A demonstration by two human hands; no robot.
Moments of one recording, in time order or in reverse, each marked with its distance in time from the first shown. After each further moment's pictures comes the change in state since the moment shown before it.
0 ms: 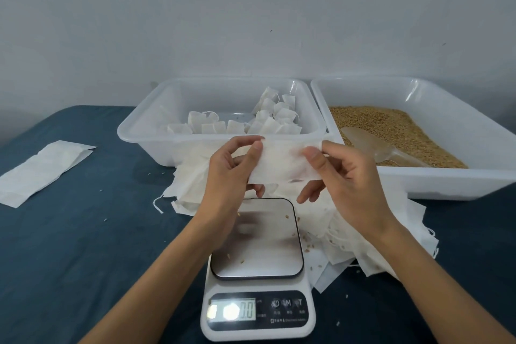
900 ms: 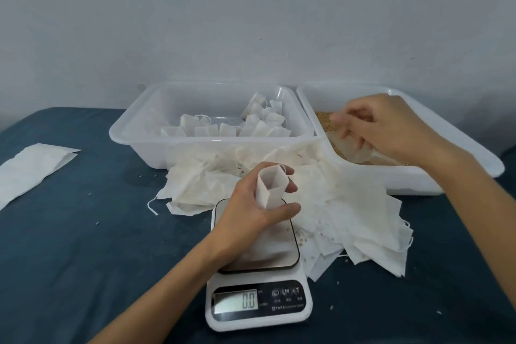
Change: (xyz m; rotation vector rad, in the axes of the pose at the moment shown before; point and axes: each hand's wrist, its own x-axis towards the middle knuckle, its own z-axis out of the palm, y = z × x) left_hand -0.039 -0.006 -0.003 0.158 -0.414 0.105; right_hand 0.056 -0.056 -0.085 -0.773 -0.099 0.177
